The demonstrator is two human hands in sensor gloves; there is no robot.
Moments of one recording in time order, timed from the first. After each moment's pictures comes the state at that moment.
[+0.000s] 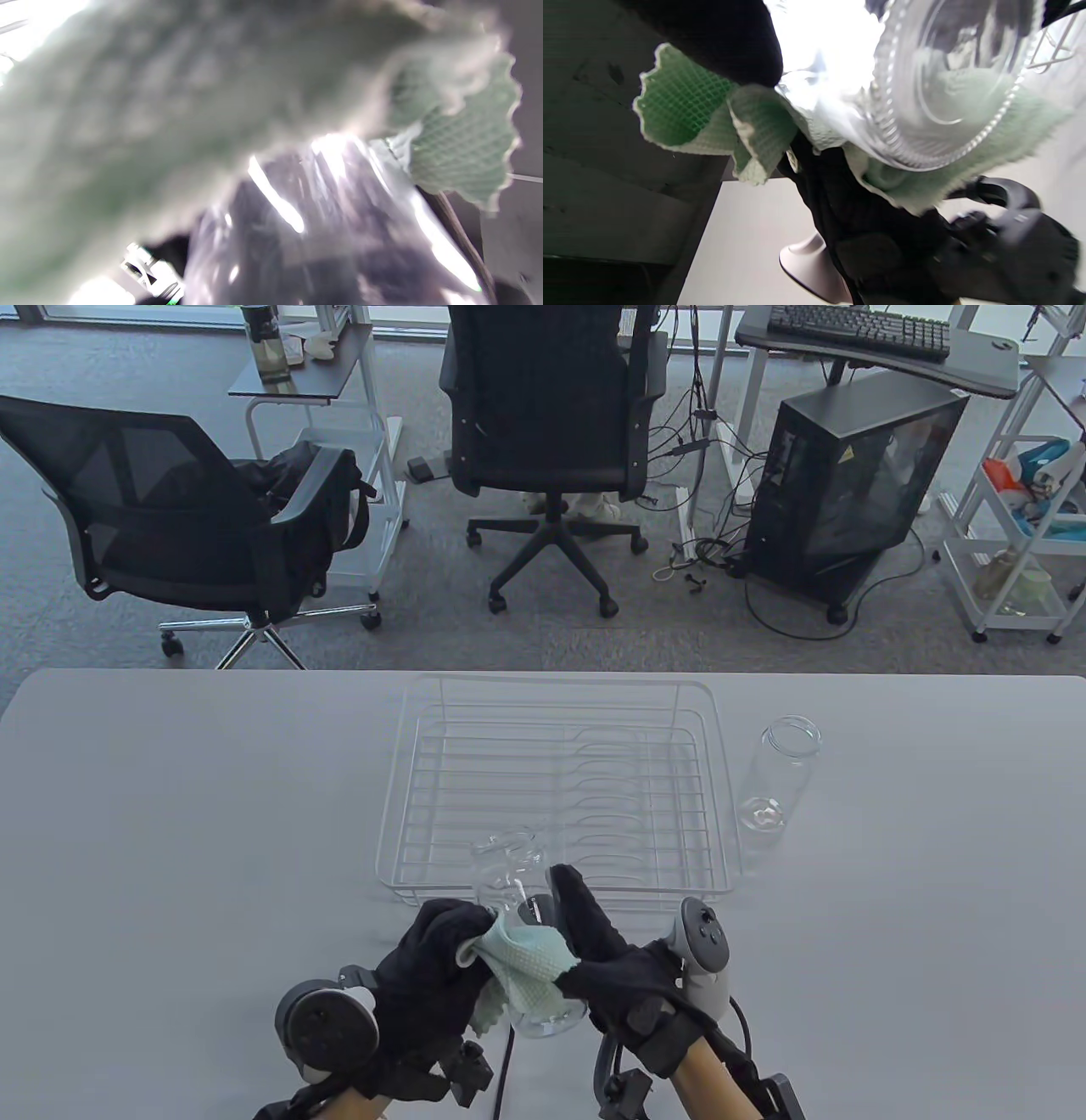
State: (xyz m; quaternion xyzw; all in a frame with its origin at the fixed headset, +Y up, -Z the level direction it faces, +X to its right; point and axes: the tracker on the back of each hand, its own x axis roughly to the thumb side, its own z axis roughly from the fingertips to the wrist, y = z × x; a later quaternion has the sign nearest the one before) left_hand -0.175 -0.677 -0.255 0.22 -0.26 0.49 0.80; right_hand 0.072 -0.720 -0.290 0.31 0.20 0.56 0.74
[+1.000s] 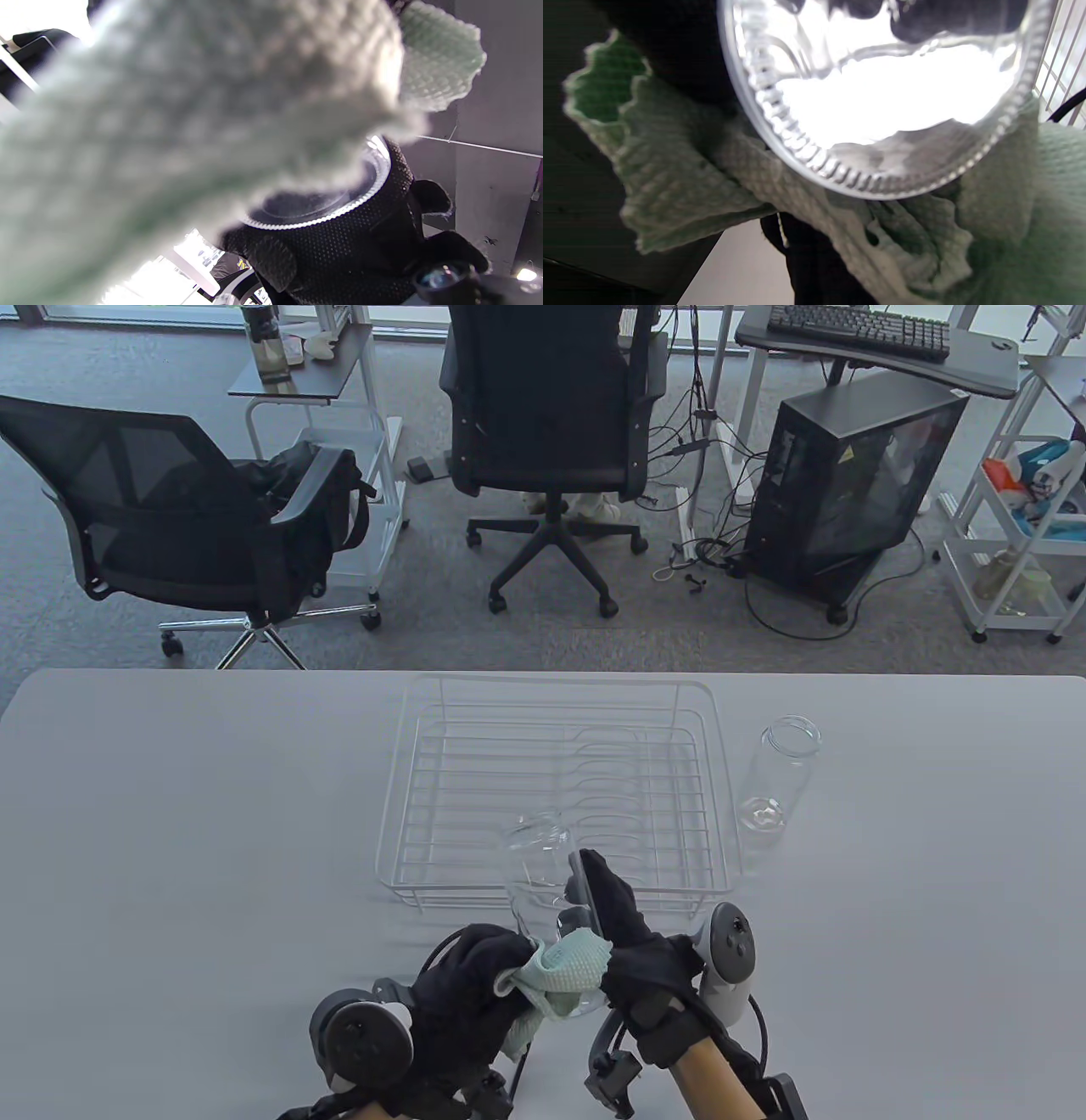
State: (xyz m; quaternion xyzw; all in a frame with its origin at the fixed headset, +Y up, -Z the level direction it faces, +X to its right) left_hand -0.143 -0.687 -0.241 0.18 -0.33 0.46 0.80; right_hand 0.089 -0.710 -0.295 0.27 0.08 0.59 0.76
